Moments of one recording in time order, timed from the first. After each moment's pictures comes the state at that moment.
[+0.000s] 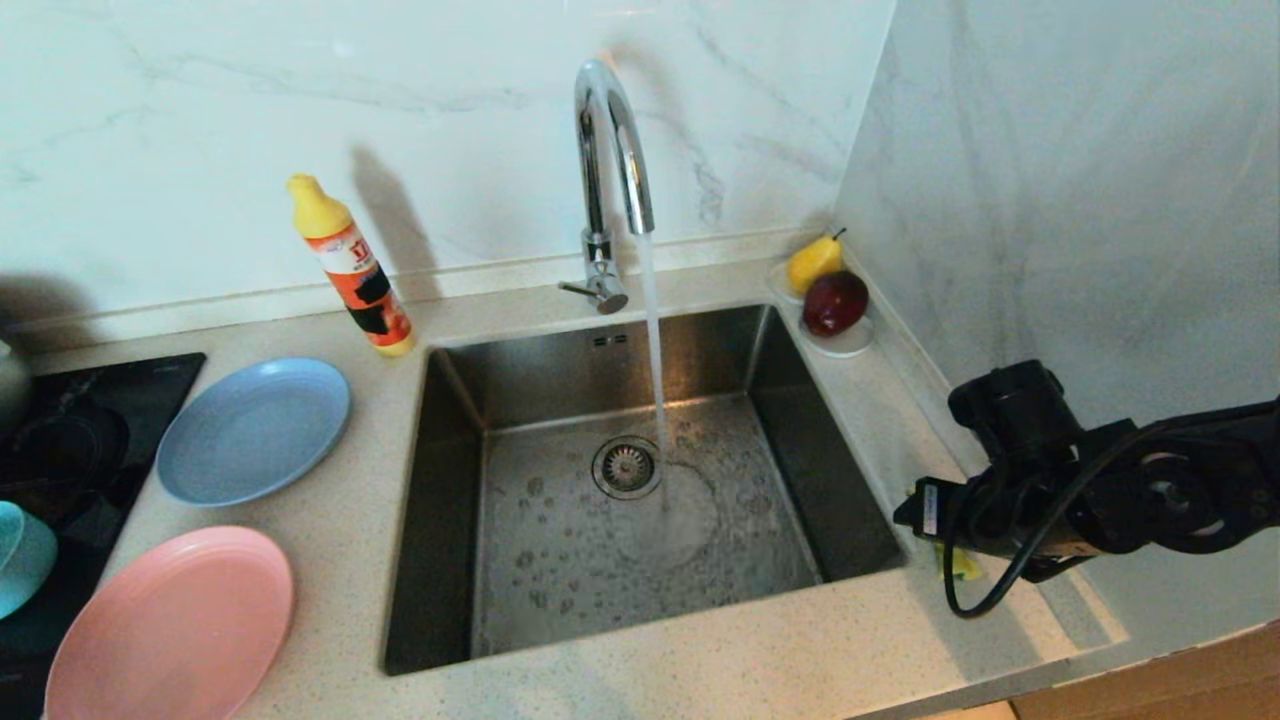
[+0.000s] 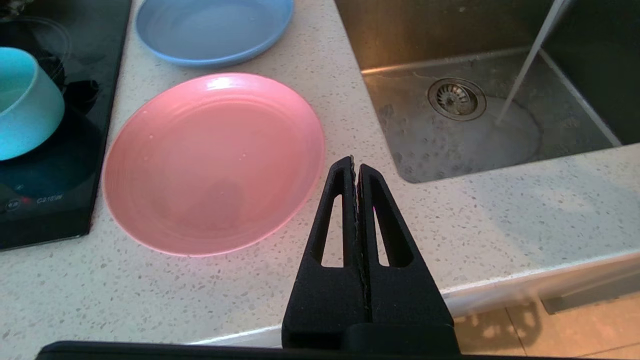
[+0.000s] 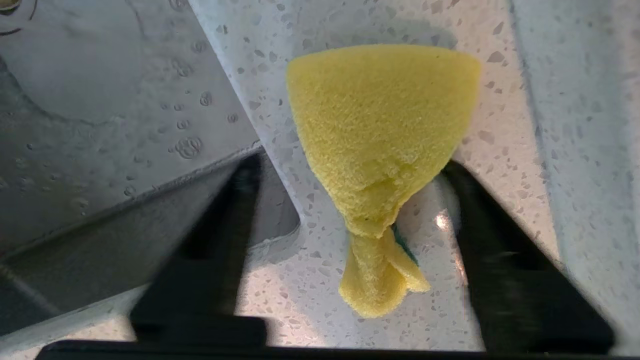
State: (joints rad) left arm 0.00 0.00 0.00 -0.02 -0.02 0.05; right arm 0.35 1.82 -0.98 0.03 -0.22 0.54
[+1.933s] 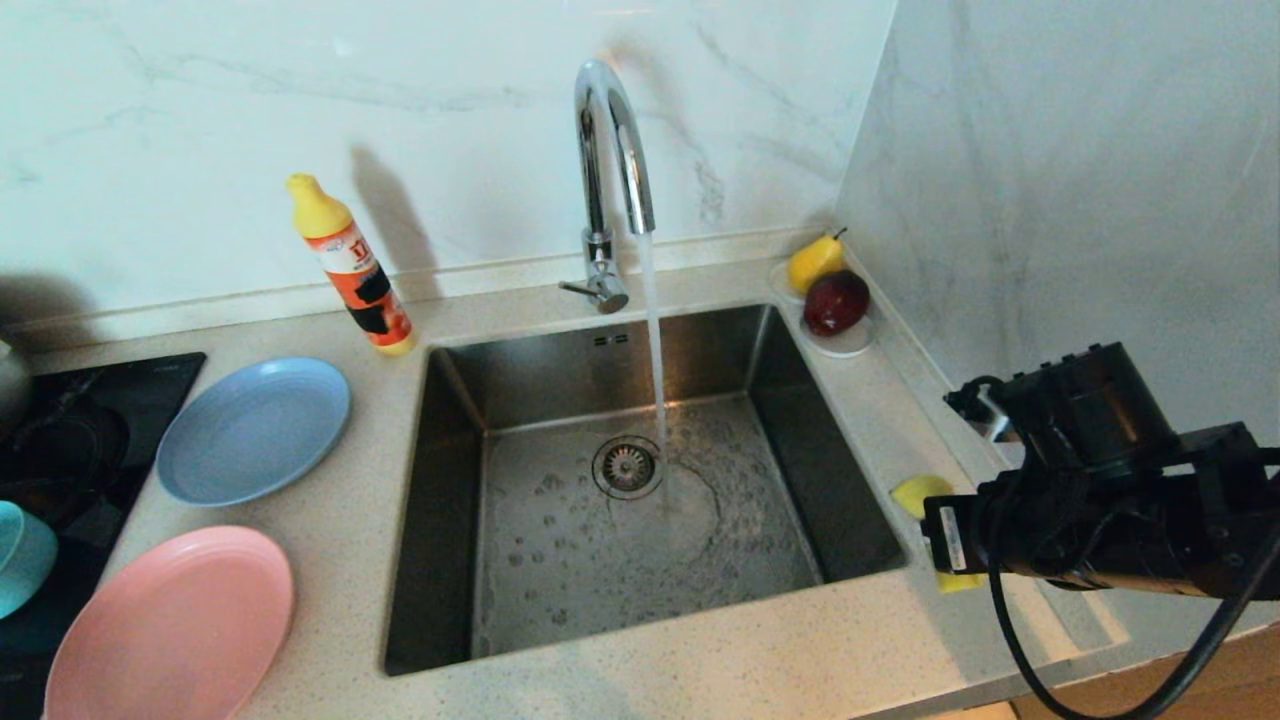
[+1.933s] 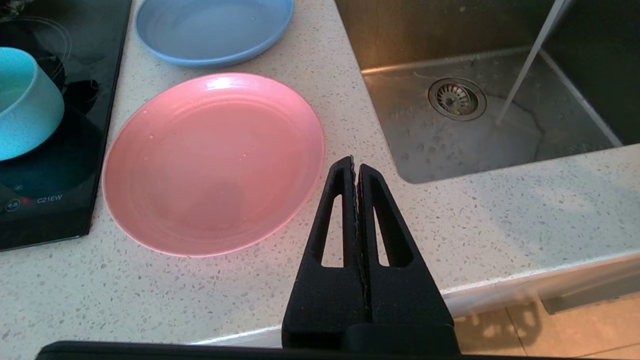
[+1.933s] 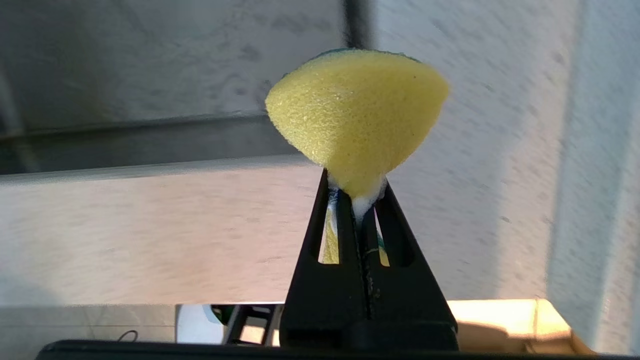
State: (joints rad) left arm 0.00 0.00 0.00 -0.02 -0.02 0.05; right arm 0.47 1.60 -0.91 0.06 -0.20 0.33
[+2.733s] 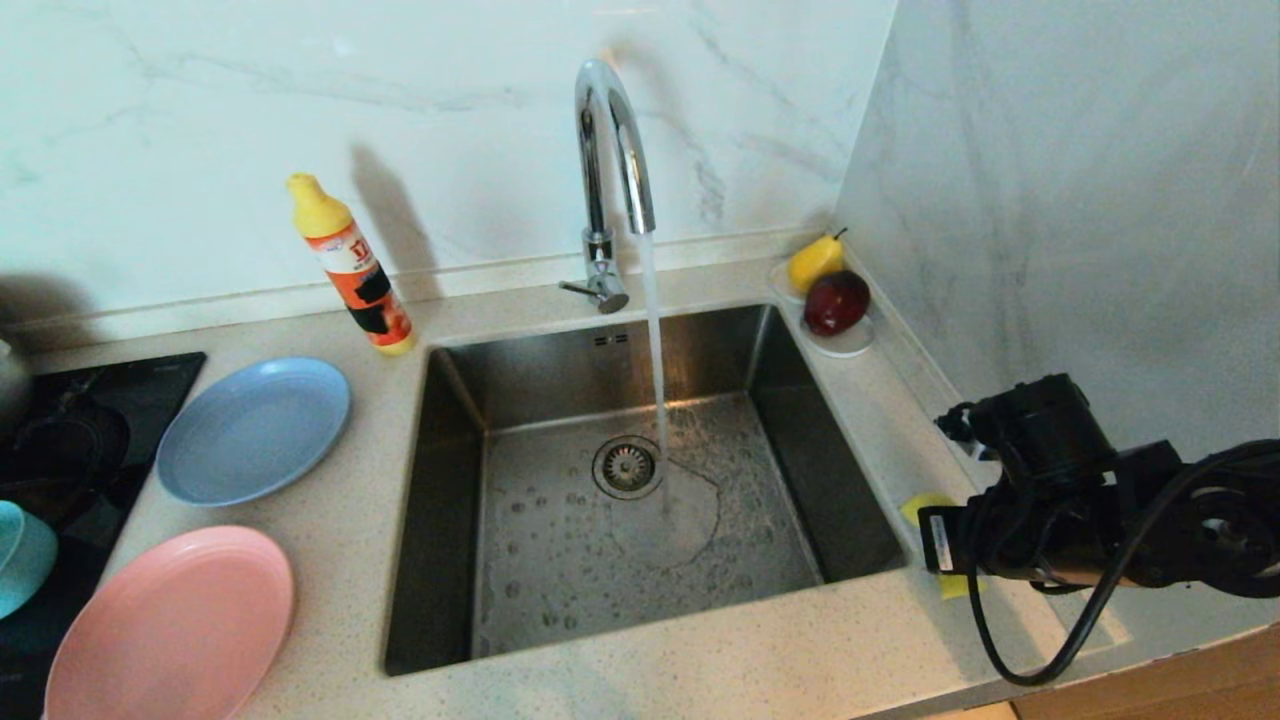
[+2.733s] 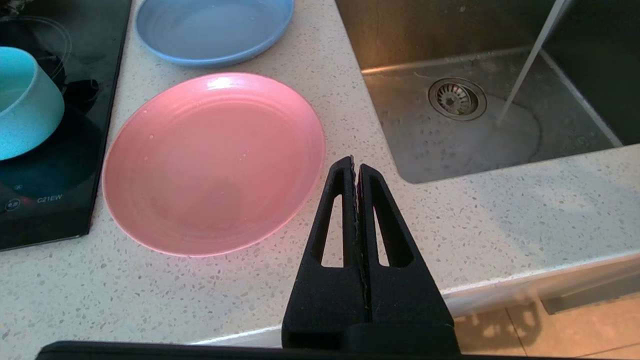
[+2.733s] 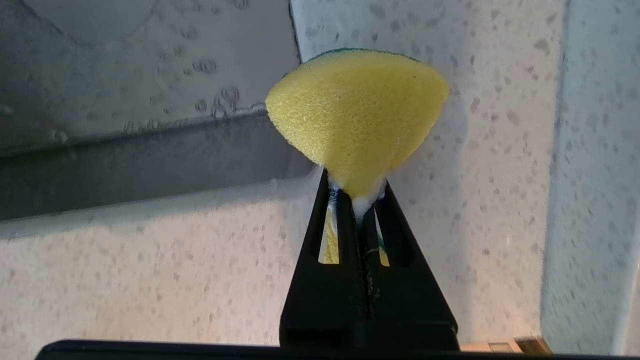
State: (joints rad) left arm 0.00 0.00 0.00 -0.02 -0.02 0.05; right arm 0.38 1.73 -0.89 -0.02 -0.21 0.32
